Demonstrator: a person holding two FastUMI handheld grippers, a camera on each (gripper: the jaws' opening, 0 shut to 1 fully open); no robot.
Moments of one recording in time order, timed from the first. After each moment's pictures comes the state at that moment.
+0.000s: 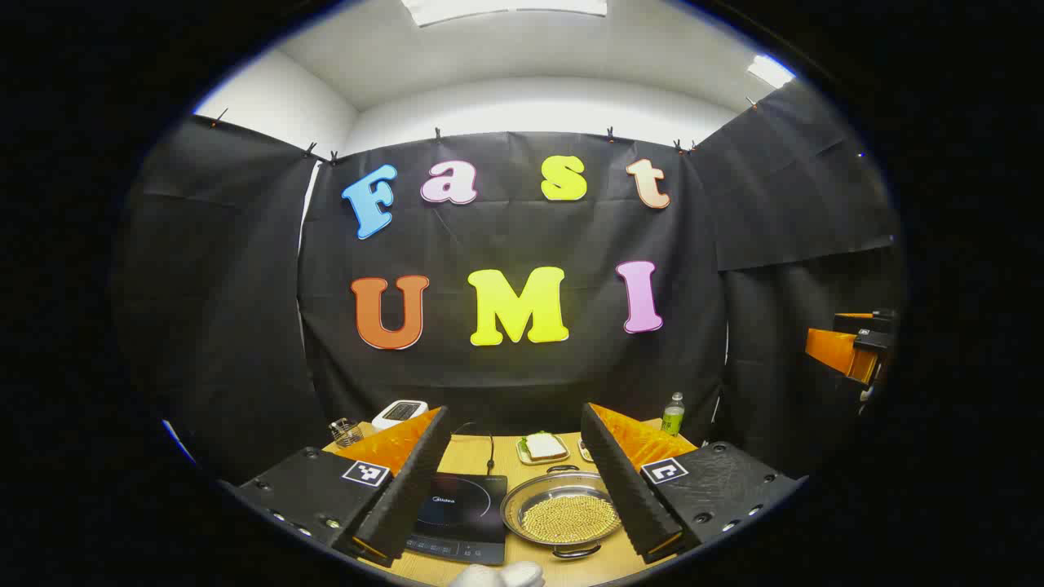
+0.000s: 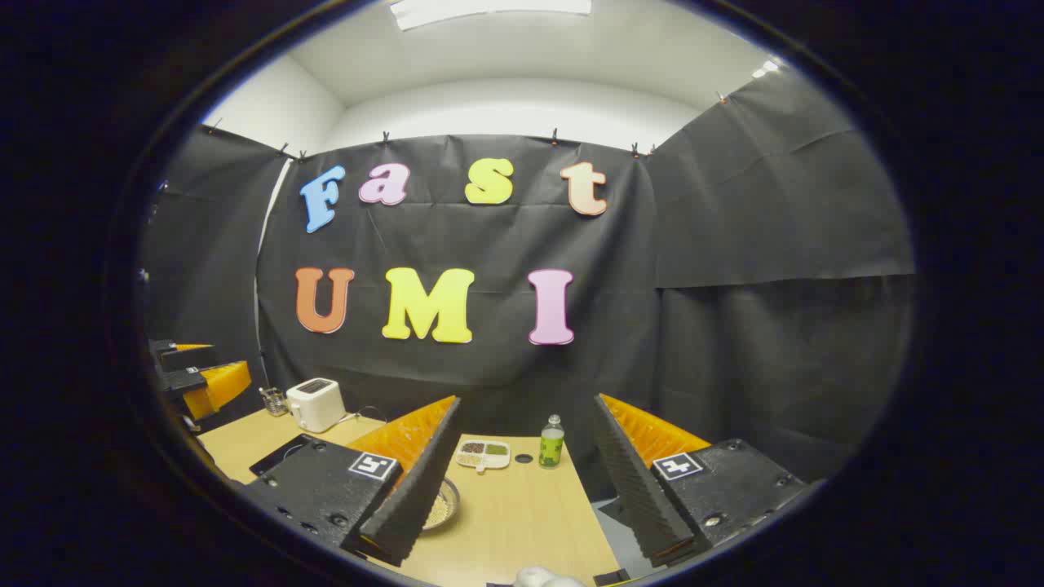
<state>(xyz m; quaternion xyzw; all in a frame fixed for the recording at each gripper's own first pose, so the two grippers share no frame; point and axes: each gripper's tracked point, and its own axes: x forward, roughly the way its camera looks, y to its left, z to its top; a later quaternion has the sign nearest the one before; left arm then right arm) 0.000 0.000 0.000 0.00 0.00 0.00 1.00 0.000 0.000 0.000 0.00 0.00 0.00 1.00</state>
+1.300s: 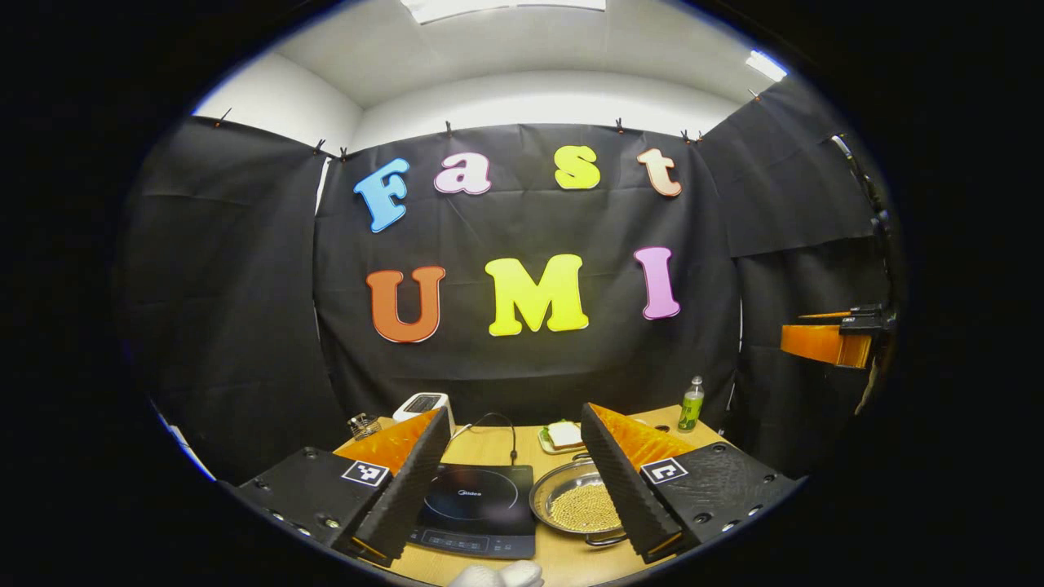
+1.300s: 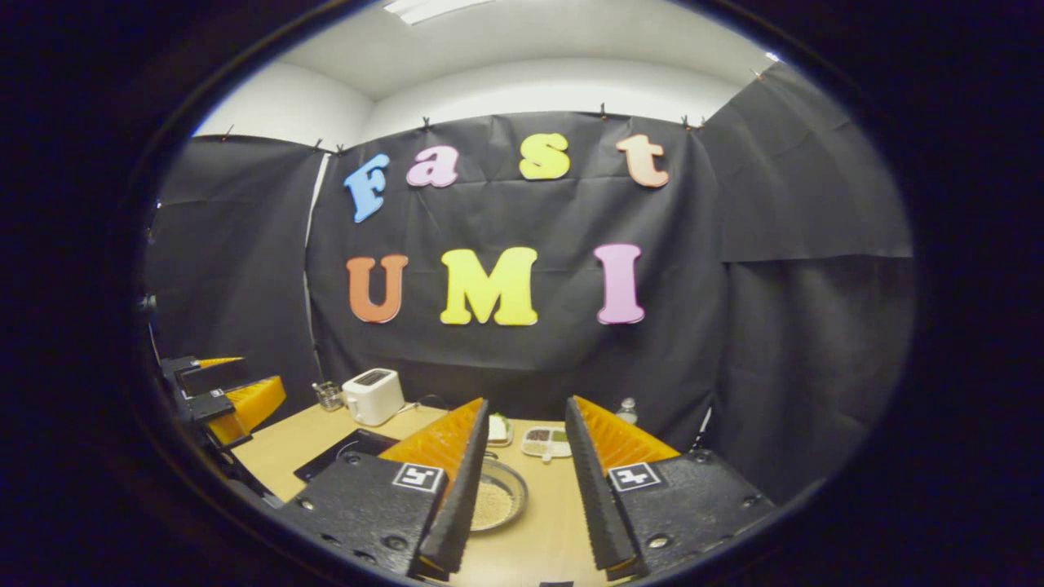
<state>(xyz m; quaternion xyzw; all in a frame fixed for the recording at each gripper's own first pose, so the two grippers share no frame) -0.006 0.045 -0.030 0.01 0.02 0.02 1.00 0.033 0.116 -0.028 0.01 0.06 0.13 0.99</state>
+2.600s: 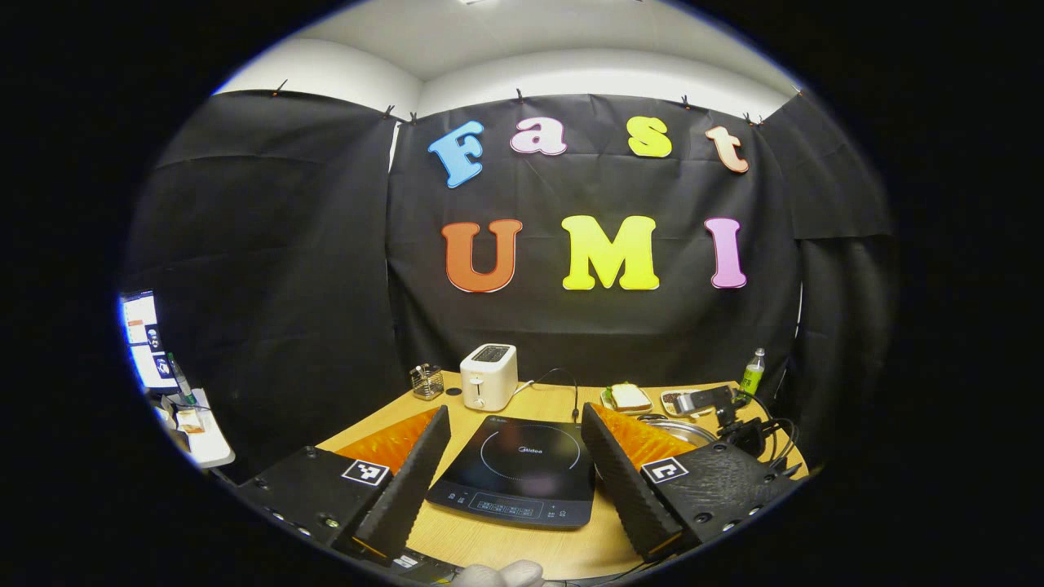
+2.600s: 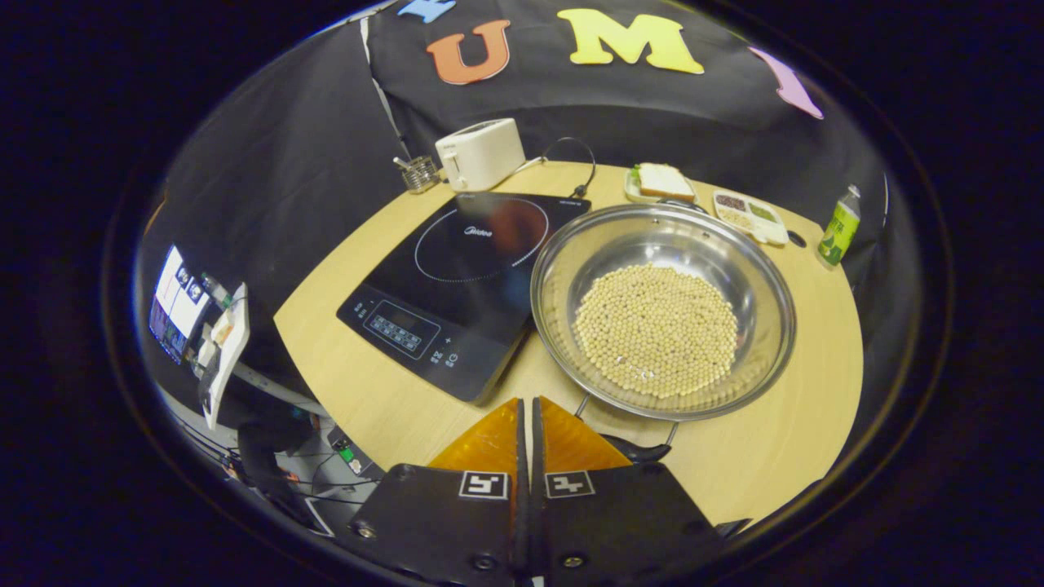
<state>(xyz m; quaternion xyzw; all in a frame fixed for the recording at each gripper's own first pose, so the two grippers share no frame) -0.045 0.121 -0.107 -0.02 0.08 0.13 0.99 0.026 0.314 -0.374 -0.03 0.46 0.27 0.85</state>
